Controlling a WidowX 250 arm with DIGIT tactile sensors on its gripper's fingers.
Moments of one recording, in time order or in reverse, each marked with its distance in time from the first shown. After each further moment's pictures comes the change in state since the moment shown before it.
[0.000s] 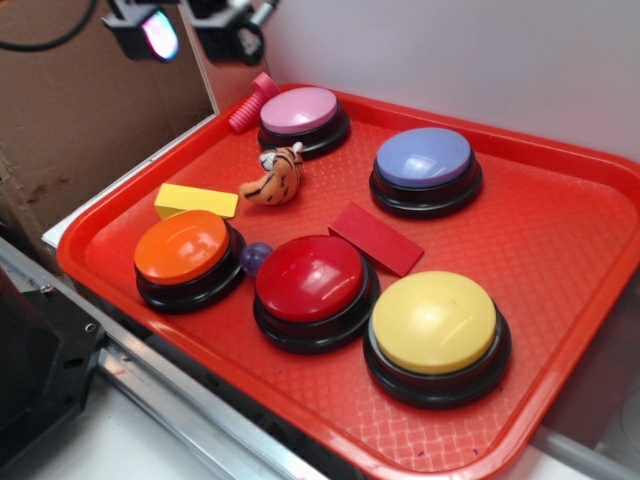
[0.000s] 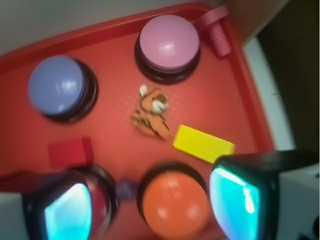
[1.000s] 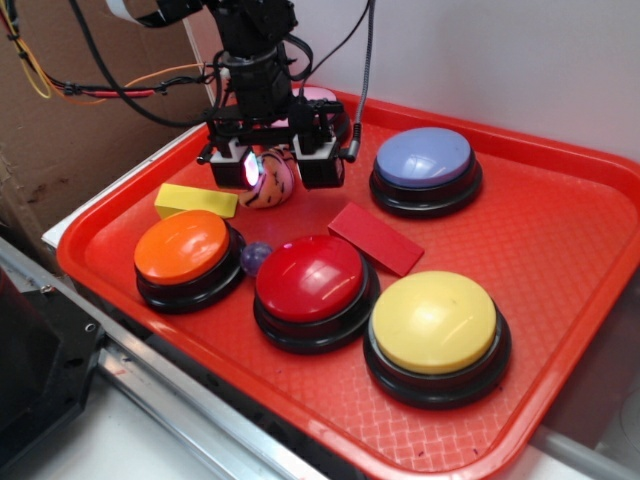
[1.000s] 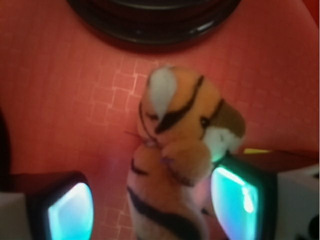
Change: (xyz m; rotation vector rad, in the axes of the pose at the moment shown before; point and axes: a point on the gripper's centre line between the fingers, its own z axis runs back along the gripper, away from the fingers) arm 0.014 -0.003 -0.114 0.057 0.119 0.261
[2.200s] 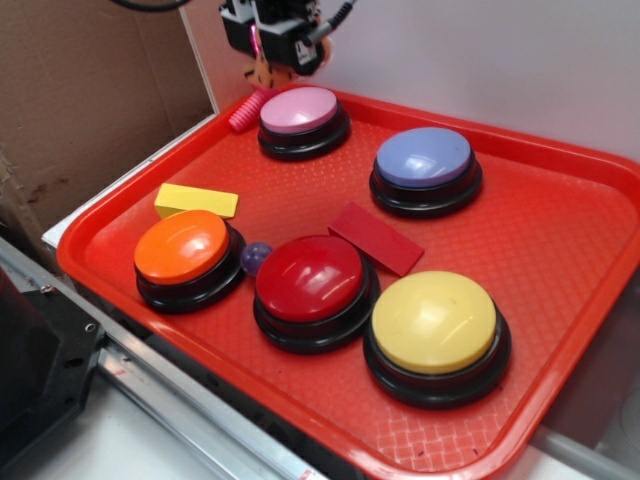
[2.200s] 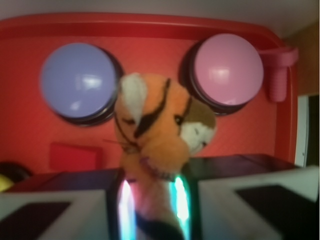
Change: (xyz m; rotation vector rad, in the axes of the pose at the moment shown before) arm -0.021 -0.031 0.119 -0.001 -0.048 -0.672
